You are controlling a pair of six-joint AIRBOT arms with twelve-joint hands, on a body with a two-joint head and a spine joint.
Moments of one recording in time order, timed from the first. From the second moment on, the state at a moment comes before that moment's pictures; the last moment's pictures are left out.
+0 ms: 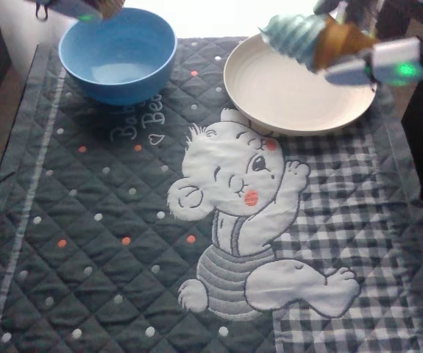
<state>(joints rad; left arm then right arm) 0.14 -1.08 1.39 0.97 -0.44 0.21 -0.62 -0.93 1.26 -0.02 0.69 -0.71</state>
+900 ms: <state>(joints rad) 0.22 -1.28 1.57 0.95 -0.27 0.18 -0.57 -1.04 1.38 -0.01 0.54 -0.71</state>
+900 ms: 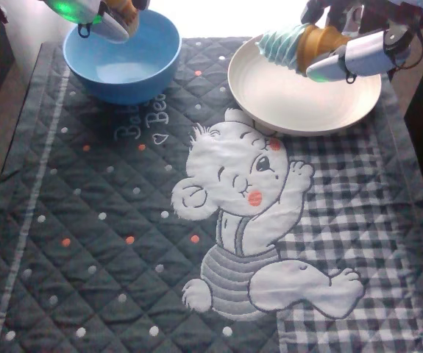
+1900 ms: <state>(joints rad) 0.27 -1.29 1.59 0.92 -0.28 0.18 -0.57 -1.04 1.37 -0.01 0.53 -0.71</state>
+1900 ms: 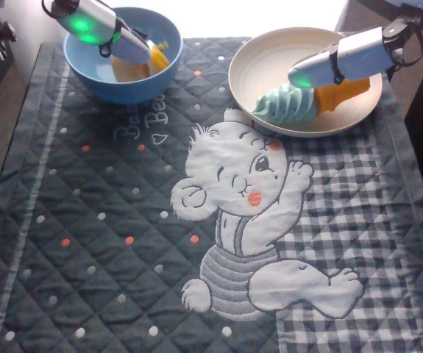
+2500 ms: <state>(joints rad) 0.31 -1.09 1.46 0.55 -0.44 0.38 -0.57 -0.93 1.24 -0.03 0.70 -0.71</state>
